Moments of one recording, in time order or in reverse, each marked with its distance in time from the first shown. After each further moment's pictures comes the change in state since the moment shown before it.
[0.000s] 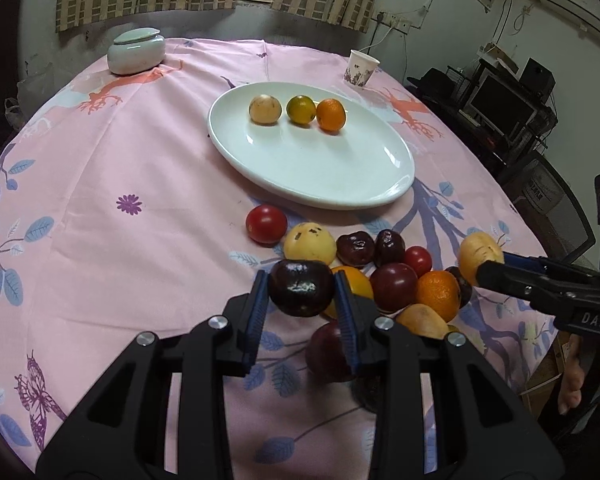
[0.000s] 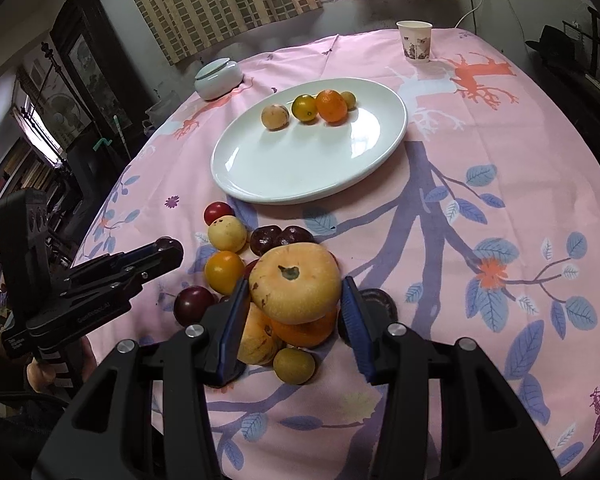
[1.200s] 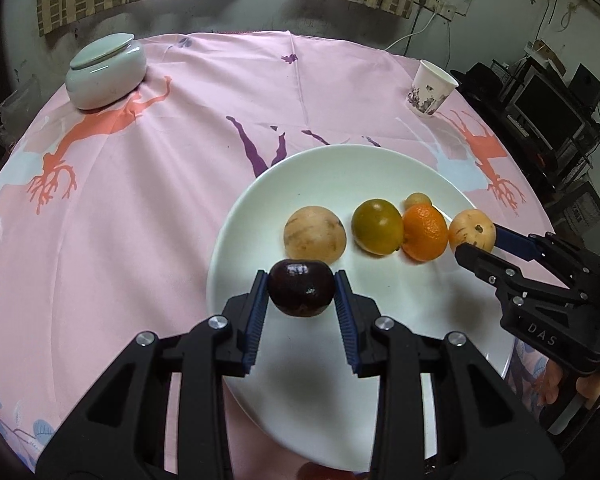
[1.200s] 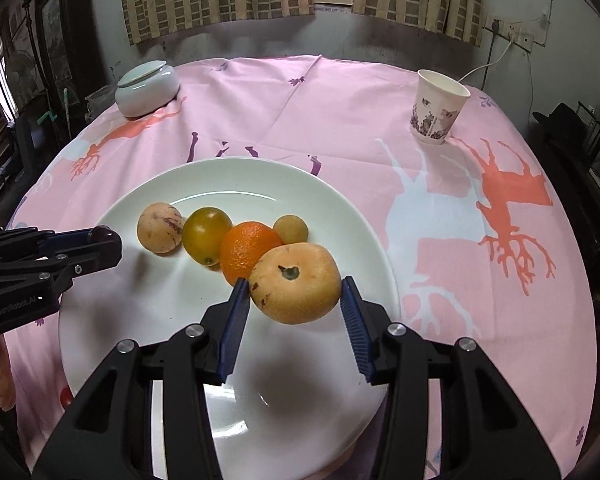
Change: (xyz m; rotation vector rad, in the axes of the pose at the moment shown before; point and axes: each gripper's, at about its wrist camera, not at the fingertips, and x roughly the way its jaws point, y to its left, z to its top) left arm 0.141 0.042 0.171 -0.018 0.116 0.091; right arm 0.142 -0.038 0.177 -0.181 -0.007 -0.241
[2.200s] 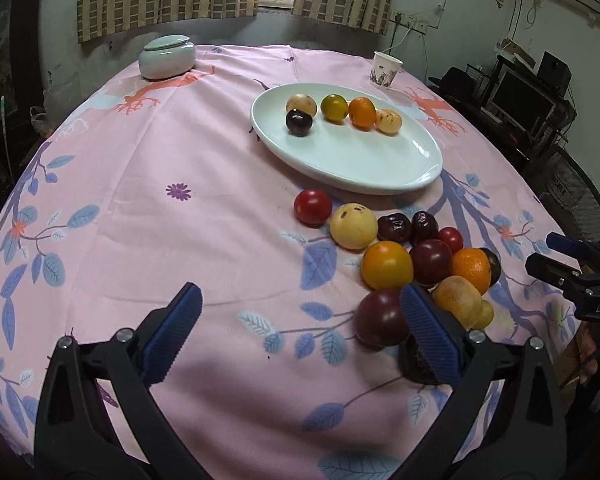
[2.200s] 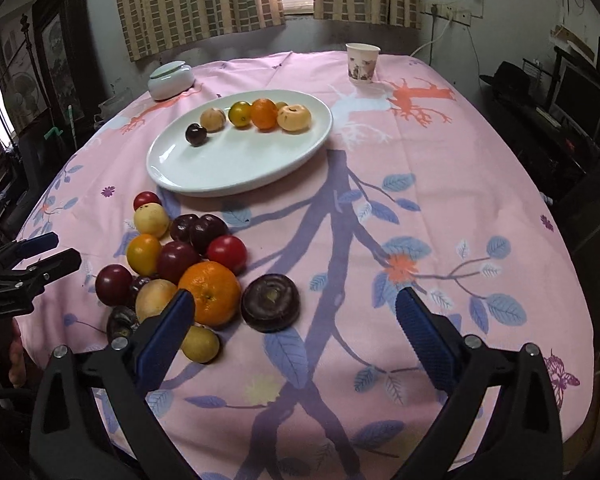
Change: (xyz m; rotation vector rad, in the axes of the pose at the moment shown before) left arm -0.135 -0.009 -0.209 0.025 -0.134 0.021; right arm -0.159 0.011 -0.195 0.129 -0.038 -0.026
